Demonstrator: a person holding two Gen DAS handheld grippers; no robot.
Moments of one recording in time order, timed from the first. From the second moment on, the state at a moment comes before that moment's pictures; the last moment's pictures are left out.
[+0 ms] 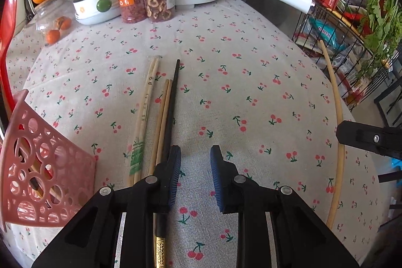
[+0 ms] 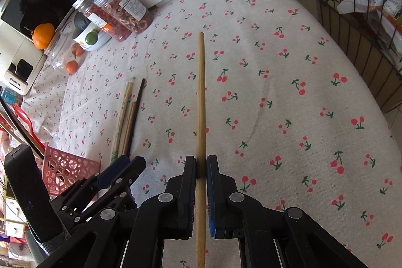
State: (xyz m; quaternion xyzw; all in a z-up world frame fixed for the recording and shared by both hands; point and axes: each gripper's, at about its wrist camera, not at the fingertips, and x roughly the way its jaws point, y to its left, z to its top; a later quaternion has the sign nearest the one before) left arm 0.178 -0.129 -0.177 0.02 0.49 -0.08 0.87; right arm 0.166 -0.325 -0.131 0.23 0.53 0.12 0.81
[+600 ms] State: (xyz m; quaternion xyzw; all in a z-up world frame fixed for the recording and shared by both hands) left arm 0.192 -0.123 -0.178 0.03 0.50 -0.08 0.86; right arm 0.168 -0.327 -0.132 0.23 0.53 0.11 0.81
